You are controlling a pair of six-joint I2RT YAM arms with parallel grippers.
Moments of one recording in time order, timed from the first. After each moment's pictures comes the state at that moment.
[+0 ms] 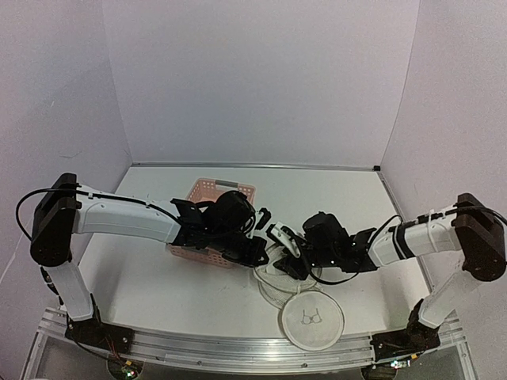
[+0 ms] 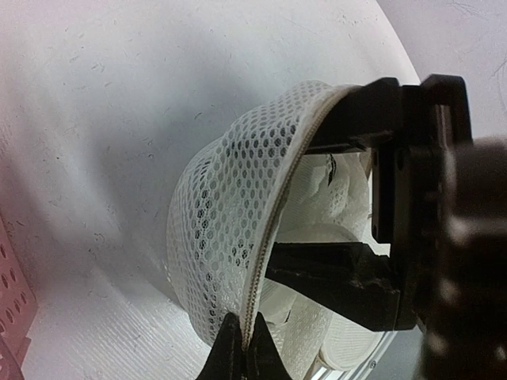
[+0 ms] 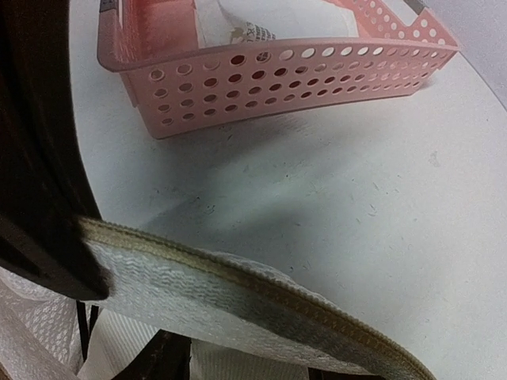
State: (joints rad) left arm -1.09 1.78 1.22 -0.27 0.18 -0.63; right arm 0.93 1.57 0.69 0.16 0.00 -0.16
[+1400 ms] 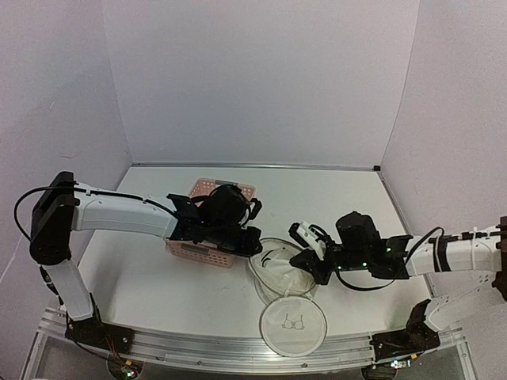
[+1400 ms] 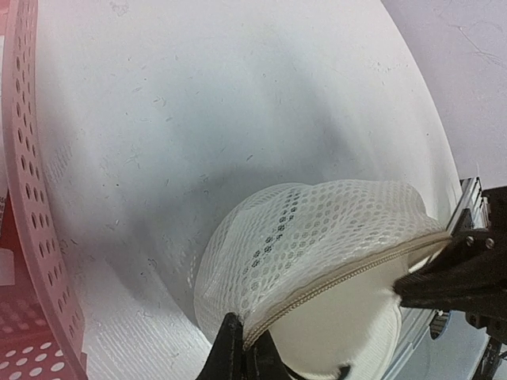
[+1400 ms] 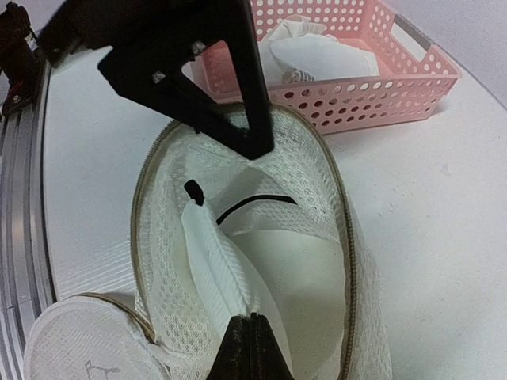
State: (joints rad) left arm -1.04 1.77 1.22 -0.26 0.09 -0.66; right arm 0.90 1.26 0.52 0.13 -0.20 -0.13
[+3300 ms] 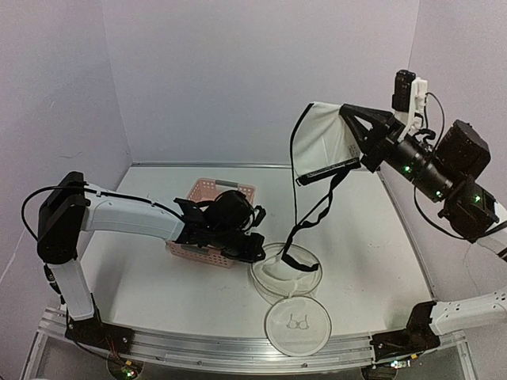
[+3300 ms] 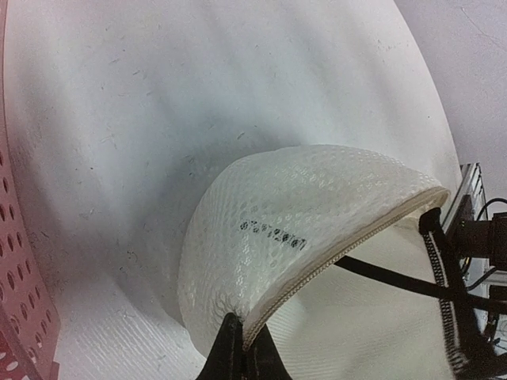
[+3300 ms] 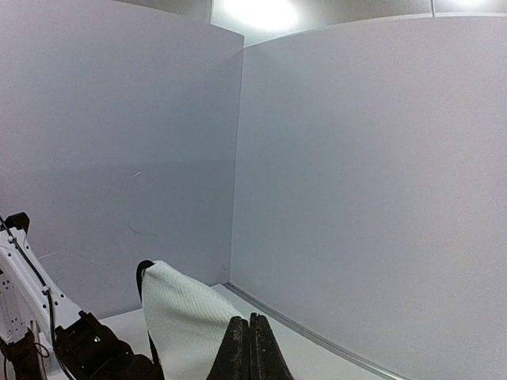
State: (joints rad) left arm -1.06 1.82 1.23 -0.25 0.15 -0.66; right arm 0.92 0.93 1.05 0.16 0.05 -0.10
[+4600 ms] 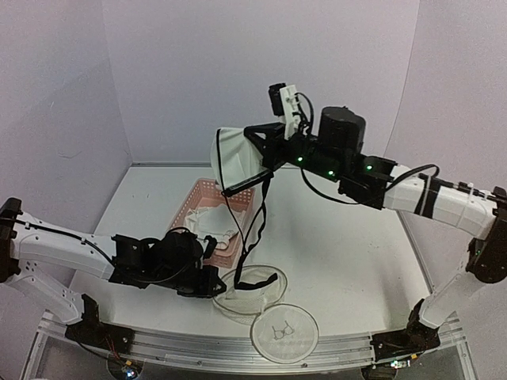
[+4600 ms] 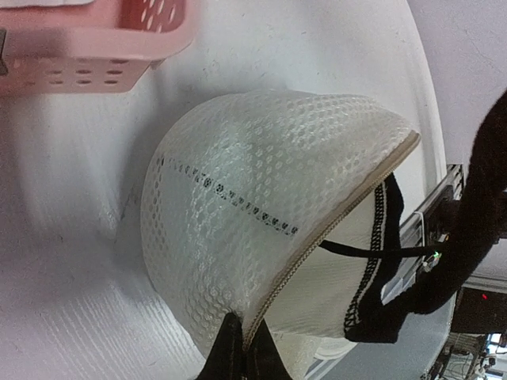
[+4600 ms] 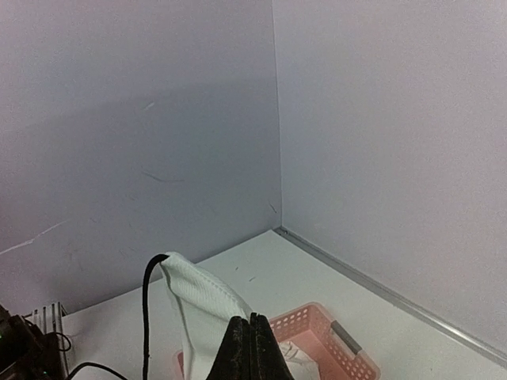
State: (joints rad) left arm -1.21 1.34 0.70 -0.17 0.00 -1.01; right arm 0.93 1.52 1.34 0.22 -0.04 0.06
